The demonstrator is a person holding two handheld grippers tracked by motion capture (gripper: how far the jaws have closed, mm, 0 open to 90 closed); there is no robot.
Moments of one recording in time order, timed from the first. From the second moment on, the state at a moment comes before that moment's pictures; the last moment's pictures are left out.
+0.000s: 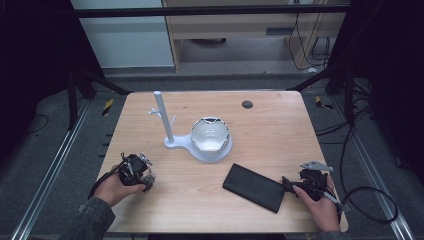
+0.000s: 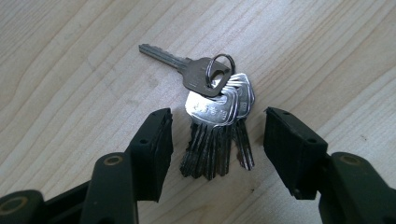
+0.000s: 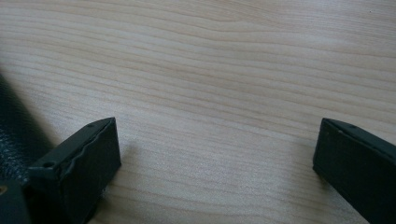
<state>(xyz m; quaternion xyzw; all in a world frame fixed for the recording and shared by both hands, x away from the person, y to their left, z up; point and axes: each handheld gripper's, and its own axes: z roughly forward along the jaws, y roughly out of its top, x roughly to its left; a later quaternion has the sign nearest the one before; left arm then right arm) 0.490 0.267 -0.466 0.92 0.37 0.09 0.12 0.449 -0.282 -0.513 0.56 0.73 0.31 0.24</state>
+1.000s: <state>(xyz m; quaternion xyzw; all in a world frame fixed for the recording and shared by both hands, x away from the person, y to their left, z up) 0.484 0.268 -0.458 0.91 0.39 0.09 0.13 0.448 -0.282 -0.513 0.57 0.72 0.31 0.24</state>
